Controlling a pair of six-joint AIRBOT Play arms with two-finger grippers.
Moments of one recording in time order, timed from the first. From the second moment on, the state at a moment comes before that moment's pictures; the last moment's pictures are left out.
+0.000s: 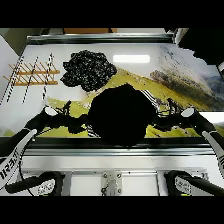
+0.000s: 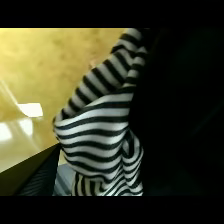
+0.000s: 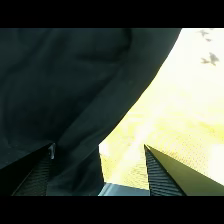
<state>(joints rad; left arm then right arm) -0.08 -1.38 0.70 0.71 -0.97 -1.43 -0.10 -1.28 0.67 -0.89 0.91 1.38</state>
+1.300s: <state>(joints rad) -0.23 -0.99 1.60 0.96 -1.21 -1.51 -0.01 -0.74 1.48 -1.06 1.15 1.48</state>
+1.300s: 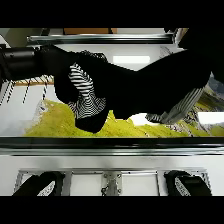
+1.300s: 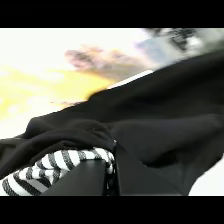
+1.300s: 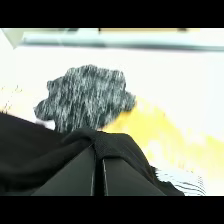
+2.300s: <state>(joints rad) -0.26 -1.29 1.35 1.14 -1.26 -1.58 -0.01 -0.99 1.09 -1.27 0.89 1.44</state>
